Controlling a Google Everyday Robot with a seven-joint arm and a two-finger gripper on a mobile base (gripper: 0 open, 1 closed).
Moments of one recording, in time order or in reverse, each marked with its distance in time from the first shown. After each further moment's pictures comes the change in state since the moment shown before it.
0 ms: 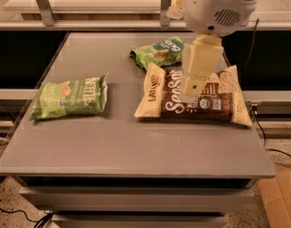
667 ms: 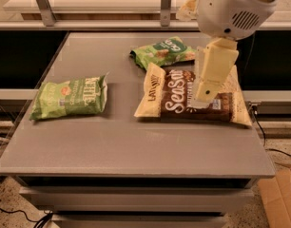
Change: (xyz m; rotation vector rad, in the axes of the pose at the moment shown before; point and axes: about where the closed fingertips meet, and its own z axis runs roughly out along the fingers) arm 0.010 0.014 -0.011 -0.005 -0.008 0.008
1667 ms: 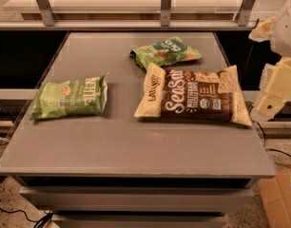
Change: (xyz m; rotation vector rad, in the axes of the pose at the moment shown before) arm 0.130 0.021 -0.015 0.020 0.141 0.300
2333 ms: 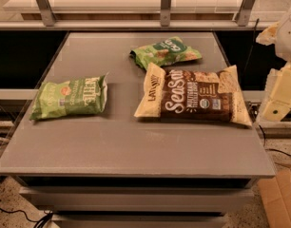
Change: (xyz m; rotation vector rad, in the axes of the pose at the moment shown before) arm 0.015 0.003 0.001 0.015 0.059 0.019
